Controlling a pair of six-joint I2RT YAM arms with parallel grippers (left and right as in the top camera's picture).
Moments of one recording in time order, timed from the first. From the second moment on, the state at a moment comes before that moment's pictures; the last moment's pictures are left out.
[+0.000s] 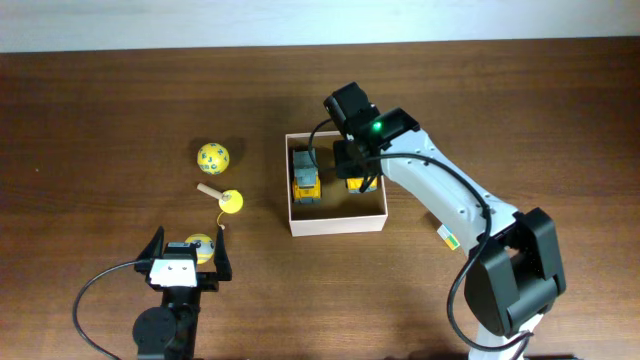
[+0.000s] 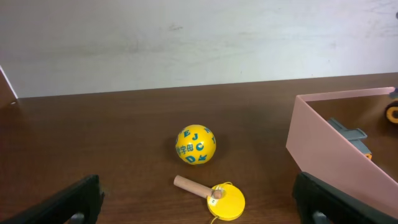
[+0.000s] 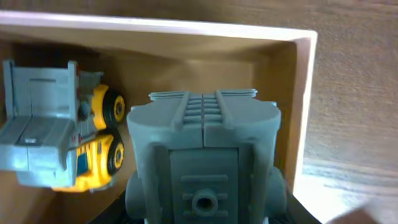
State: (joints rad) left arm -0.02 0.01 0.01 -0.08 -0.01 0.05; right arm 0.52 1.94 1.60 -0.91 0.13 0.42
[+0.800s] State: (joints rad) left arm -0.02 0.01 0.01 -0.08 -0.01 0.05; right arm 0.52 1.94 1.49 -0.77 0.13 0.44
